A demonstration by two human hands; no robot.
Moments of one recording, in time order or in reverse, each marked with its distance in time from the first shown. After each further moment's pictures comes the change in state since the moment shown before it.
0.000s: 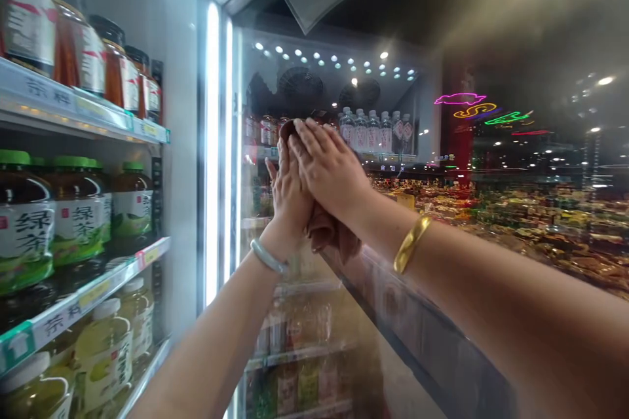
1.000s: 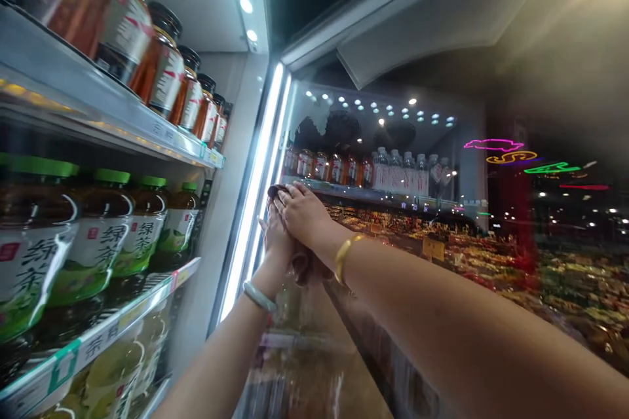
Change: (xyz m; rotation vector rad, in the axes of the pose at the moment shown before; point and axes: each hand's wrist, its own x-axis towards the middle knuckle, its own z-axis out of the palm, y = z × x) left_hand -0.004 -0.130 -0.010 0.095 0.080 -0.289; right_hand 0.100 -0.087 0.082 0.216 -0.148 -0.293
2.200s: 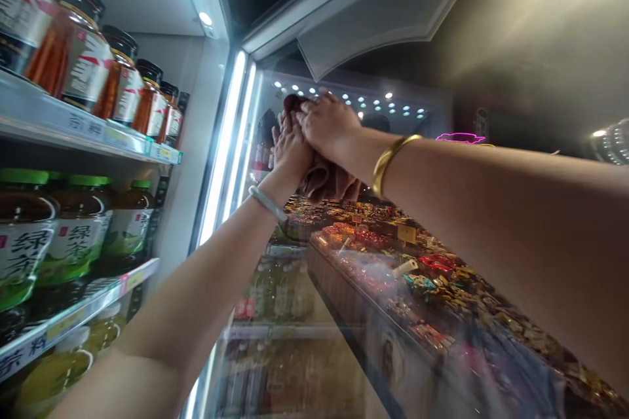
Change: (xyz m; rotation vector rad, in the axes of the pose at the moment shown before) left_hand 0.110 0.183 -0.020 0.003 -0.050 0.216; right_hand -0.023 0.151 -0.137 -0.269 0.090 0.186
